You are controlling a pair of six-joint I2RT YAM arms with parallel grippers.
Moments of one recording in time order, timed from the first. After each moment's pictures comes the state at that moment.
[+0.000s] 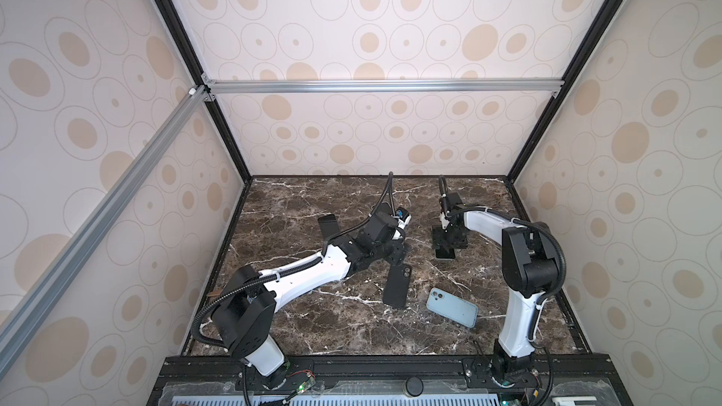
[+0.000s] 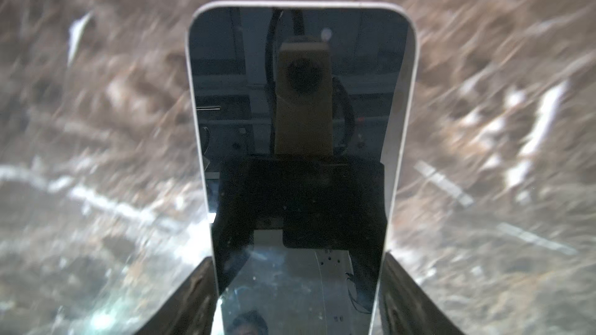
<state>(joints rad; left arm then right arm) -0.83 1.60 1.17 -0.23 -0.06 -0.12 0.23 1.95 1.31 -0.72 0.00 0.23</state>
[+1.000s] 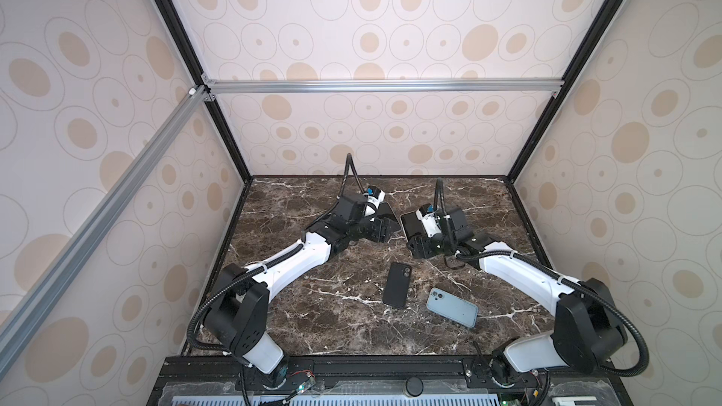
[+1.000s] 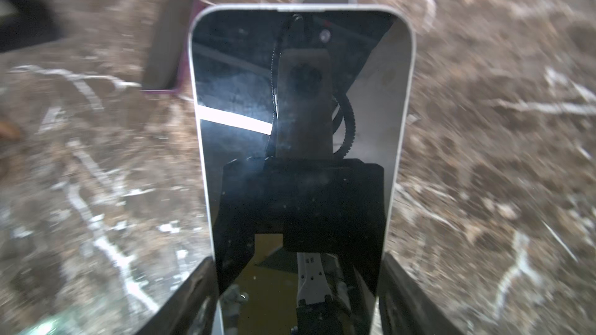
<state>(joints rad) -0.58 1.57 1.16 -0.12 0.30 -0.30 0.50 1.41 0.96 -0.33 -0.16 0.11</state>
